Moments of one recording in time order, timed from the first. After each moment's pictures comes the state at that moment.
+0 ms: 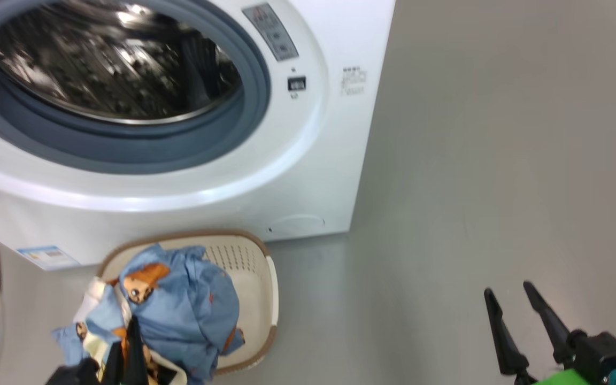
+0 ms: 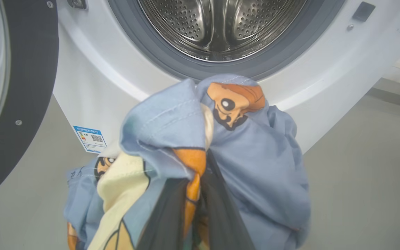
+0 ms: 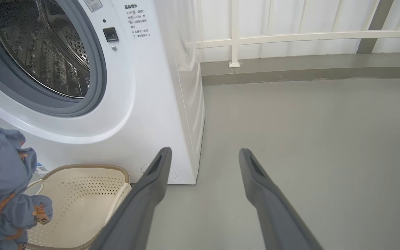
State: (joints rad) left arm 0.02 0.04 -0.08 0.21 -0.37 0.10 -0.25; right arm 0.06 -0.11 0.00 0.07 0.21 0.13 -0.26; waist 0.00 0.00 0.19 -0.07
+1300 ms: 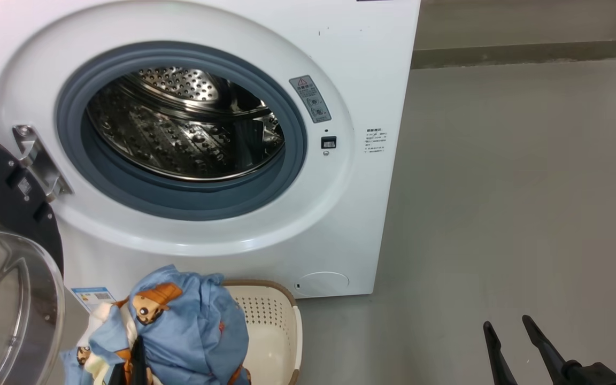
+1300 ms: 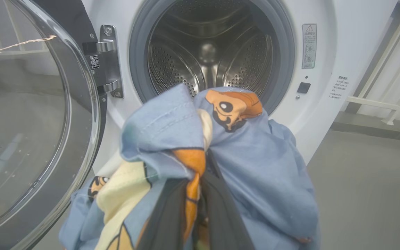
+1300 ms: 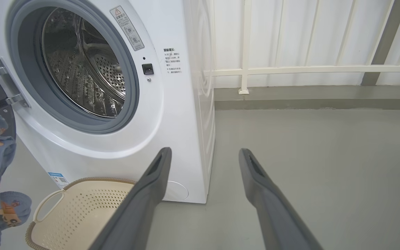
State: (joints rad) left arm 0.19 0.04 -0.08 0.03 -0.28 0.01 -0.25; right arm 0.17 -0.06 -0.03 0.07 0.15 0.13 -0.26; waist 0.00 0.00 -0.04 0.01
